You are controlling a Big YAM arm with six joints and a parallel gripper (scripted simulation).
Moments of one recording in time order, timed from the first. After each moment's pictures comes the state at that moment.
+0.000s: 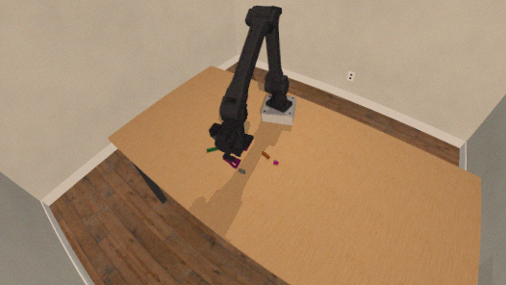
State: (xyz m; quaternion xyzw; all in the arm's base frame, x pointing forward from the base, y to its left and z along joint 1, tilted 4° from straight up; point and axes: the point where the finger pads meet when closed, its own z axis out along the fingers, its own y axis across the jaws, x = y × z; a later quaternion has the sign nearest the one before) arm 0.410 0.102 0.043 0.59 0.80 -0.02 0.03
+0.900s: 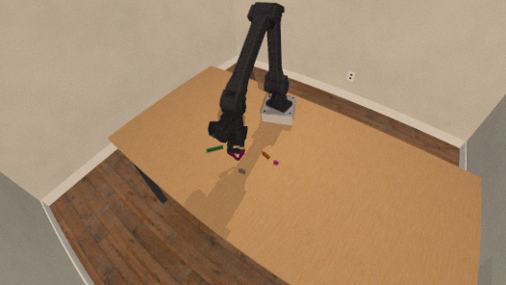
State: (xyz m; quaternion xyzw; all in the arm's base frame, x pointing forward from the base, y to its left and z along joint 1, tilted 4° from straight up) arm 0.377 0.065 0.036 0.46 0.89 -0.02 0.03
